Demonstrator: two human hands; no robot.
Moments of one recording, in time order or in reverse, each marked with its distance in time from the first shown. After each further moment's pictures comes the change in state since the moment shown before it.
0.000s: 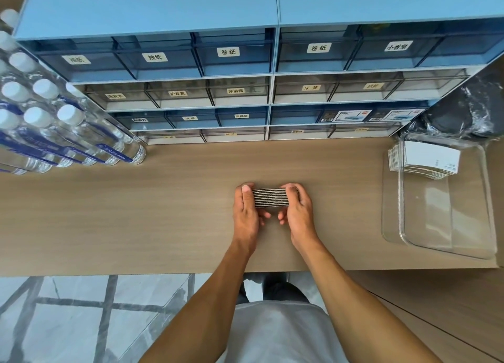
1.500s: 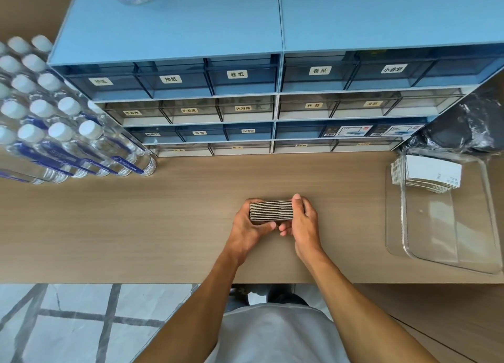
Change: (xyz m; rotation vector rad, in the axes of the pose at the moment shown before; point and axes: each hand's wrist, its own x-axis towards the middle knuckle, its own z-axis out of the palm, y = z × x) left_hand 0.005 0.007 -0.032 0.059 -0.311 -0.036; right_hand -0.005 -0.009 0.001 0.041 0.001 0.027
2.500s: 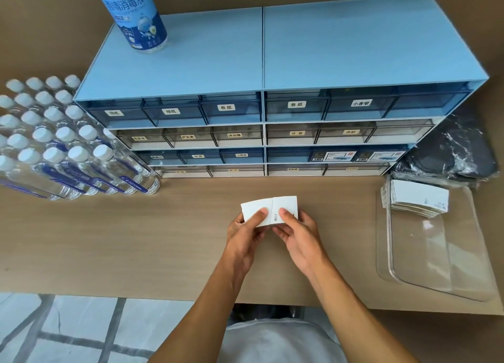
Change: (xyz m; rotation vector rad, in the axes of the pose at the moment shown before) left_hand -0.011 0.060 0.041 -0.468 0.201 -0.188; right_hand -0.005 -0.050 -0.022 0.384 -0.318 0.128
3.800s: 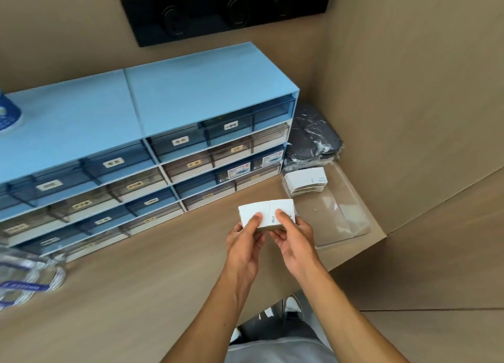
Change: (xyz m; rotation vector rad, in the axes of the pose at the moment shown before) left_hand -0.036 -0.042 0.121 0.059 -0.249 -0.167; right_hand -0.083 -0.069 -0.060 0.219 0.464 -0.298
